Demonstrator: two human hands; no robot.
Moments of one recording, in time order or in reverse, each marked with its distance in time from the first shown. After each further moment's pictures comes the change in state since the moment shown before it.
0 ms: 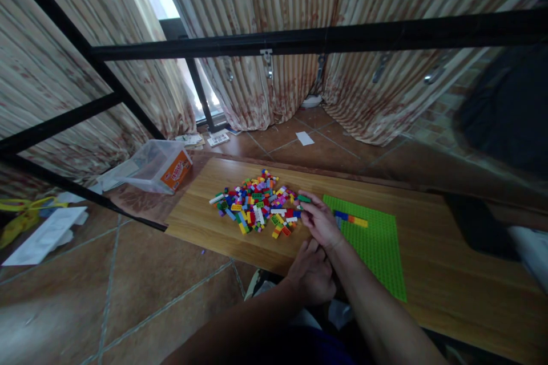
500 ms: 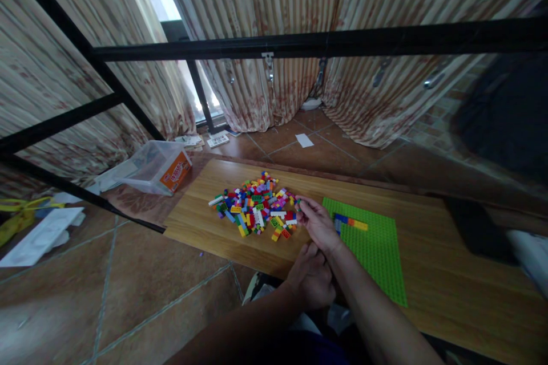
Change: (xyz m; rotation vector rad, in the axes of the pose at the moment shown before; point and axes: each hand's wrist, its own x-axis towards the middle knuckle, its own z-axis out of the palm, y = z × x) left_hand 0.000 0.000 0.002 -0.019 0.029 0.001; right_hand 0.004 0.010 -0.002 -0.059 0.002 -0.034
